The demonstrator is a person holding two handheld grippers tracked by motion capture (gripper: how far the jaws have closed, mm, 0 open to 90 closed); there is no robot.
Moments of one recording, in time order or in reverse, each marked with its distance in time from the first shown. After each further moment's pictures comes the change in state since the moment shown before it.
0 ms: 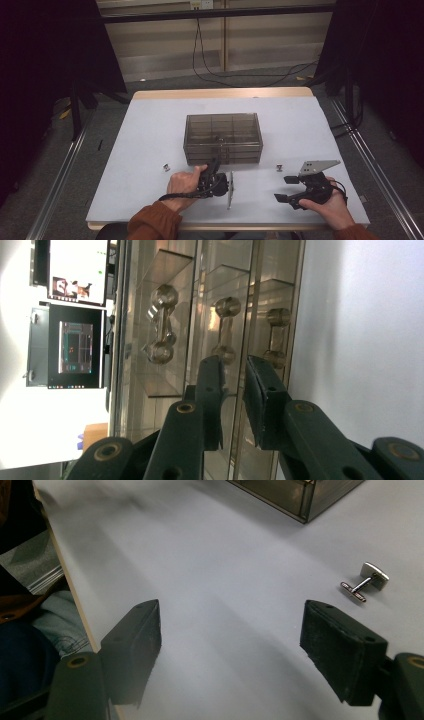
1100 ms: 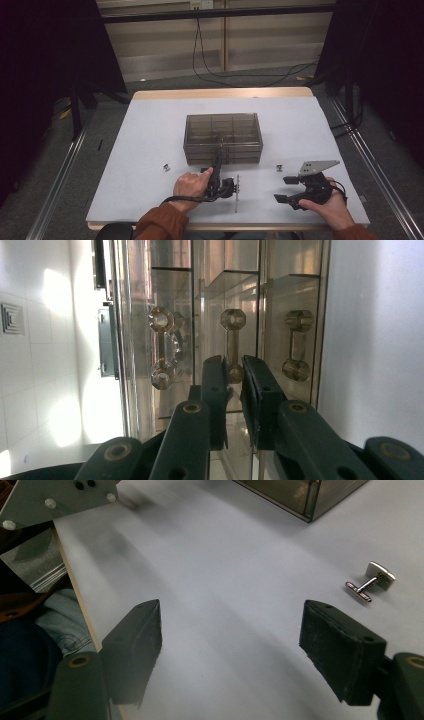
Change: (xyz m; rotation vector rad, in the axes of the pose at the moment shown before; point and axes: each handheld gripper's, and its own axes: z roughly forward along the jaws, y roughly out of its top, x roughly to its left) left arm -0.022 0.013 0.013 0.073 0.186 0.123; right arm 0.000 0.000 0.001 0.005 0.007 -0.006
